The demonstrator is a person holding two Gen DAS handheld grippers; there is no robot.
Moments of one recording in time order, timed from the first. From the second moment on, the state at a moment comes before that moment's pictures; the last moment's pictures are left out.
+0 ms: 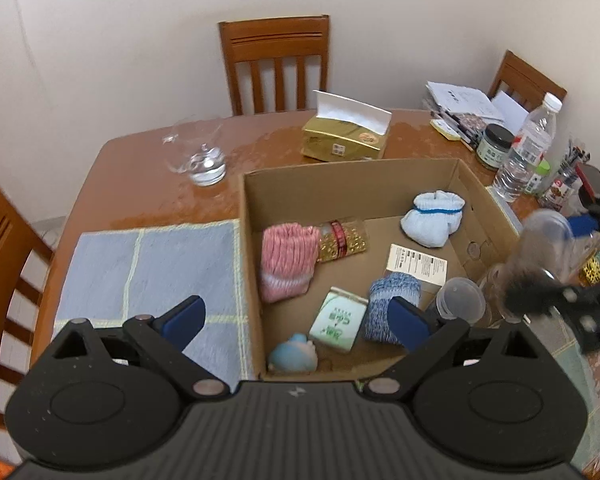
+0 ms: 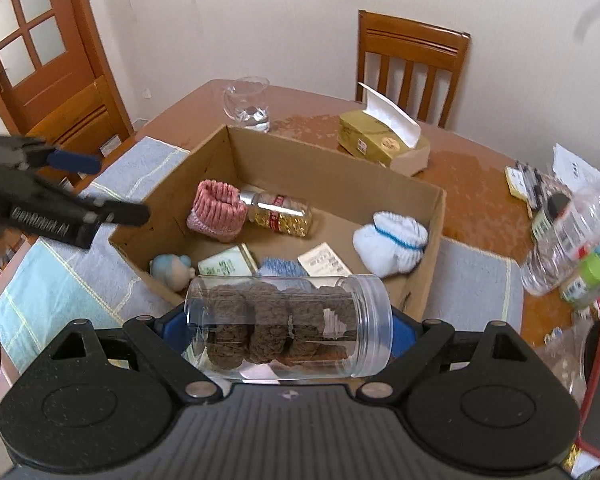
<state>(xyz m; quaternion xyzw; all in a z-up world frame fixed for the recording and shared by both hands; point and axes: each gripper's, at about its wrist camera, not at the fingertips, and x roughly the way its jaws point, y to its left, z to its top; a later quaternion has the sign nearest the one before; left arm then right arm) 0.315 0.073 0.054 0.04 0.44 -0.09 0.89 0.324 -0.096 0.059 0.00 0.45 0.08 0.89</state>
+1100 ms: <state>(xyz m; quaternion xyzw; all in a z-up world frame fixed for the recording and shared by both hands) 0.241 0.098 0.052 -0.02 0.45 0.01 0.89 0.405 -0.050 0.047 -0.07 0.46 0.12 0.88</state>
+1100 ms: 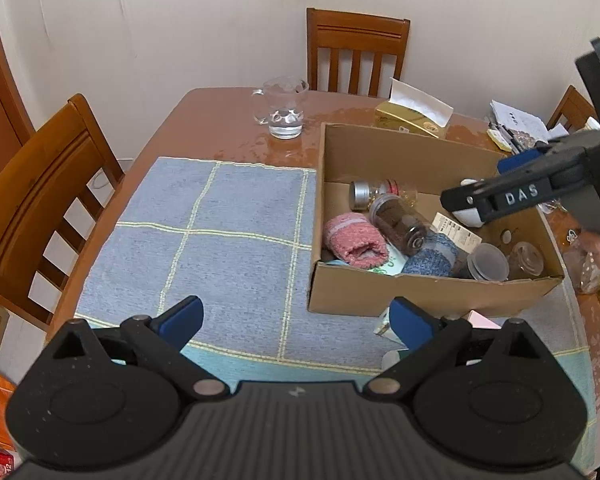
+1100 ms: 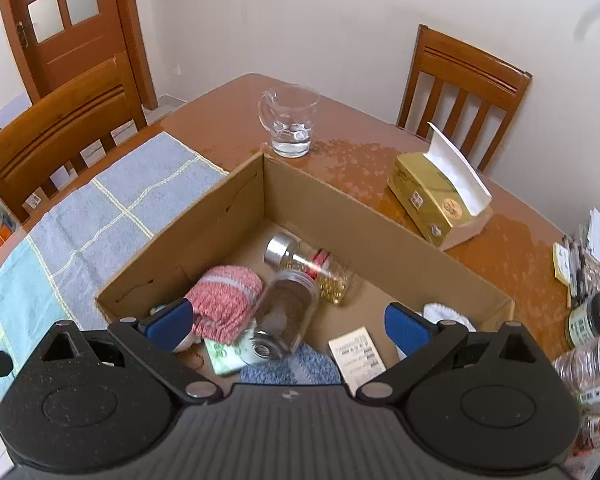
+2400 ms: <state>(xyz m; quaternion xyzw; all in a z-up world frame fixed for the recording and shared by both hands) 0.203 0.111 -0.026 0.05 0.49 -0.02 0.87 0.270 -0.063 -0.039 0.07 0.50 -0.10 0.86</state>
